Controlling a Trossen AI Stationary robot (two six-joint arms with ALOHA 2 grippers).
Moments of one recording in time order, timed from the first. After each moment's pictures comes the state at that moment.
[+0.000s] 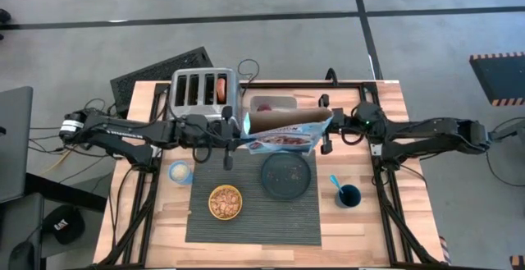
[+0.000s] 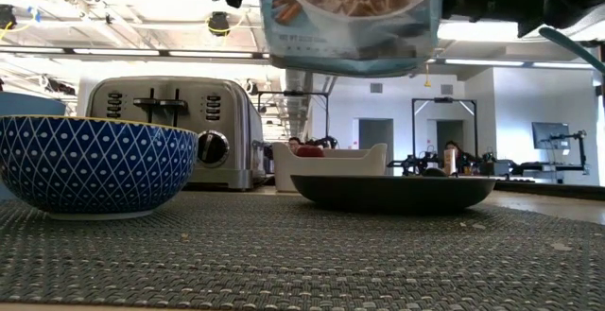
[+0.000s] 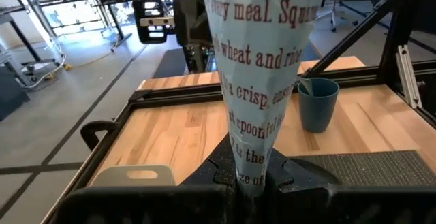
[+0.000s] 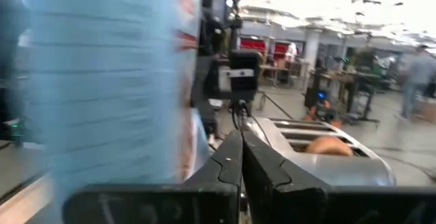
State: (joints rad) left arm -0.02 1.21 0.88 0.14 -0.13 0.12; right arm -0.23 1.00 0.47 0.70 -0.23 -0.08
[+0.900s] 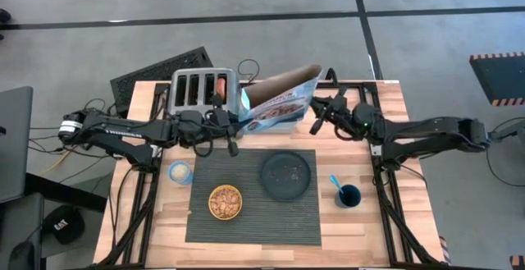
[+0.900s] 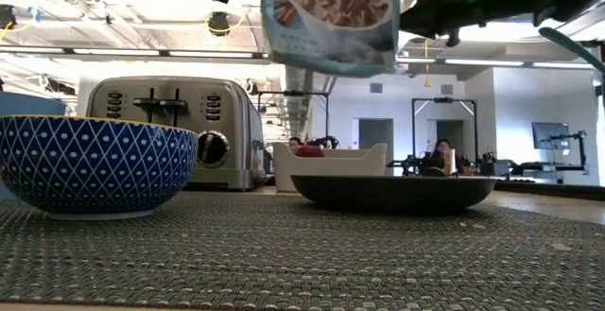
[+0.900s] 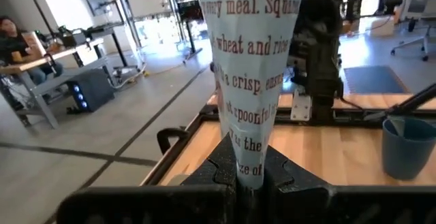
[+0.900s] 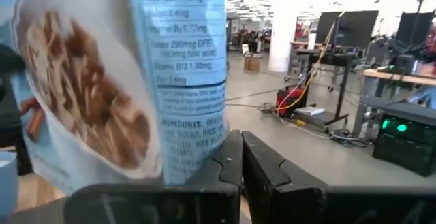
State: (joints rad) left arm 0.00 1.20 0.88 0.24 -0.38 0.12; right arm -0.19 0.99 0.50 0.61 0.45 -0.06
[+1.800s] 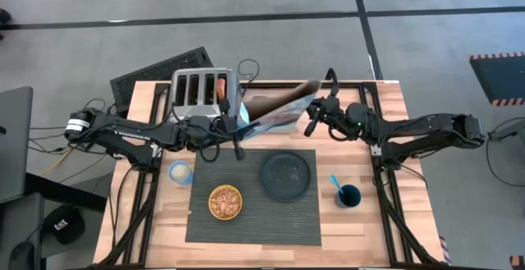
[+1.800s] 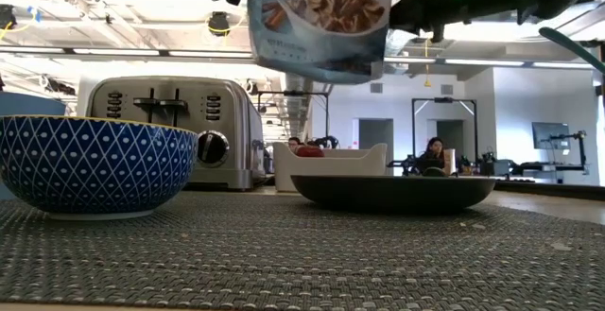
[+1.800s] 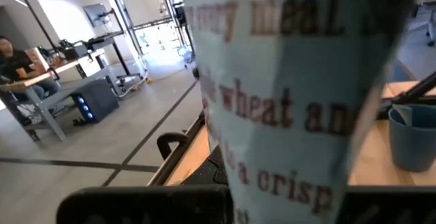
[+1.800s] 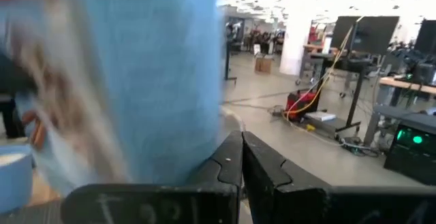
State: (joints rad) left arm -0.02 1.28 0.88 0.33 -0.40 0.20; right arm -0.15 1.09 0.56 0.64 0.42 -0.10
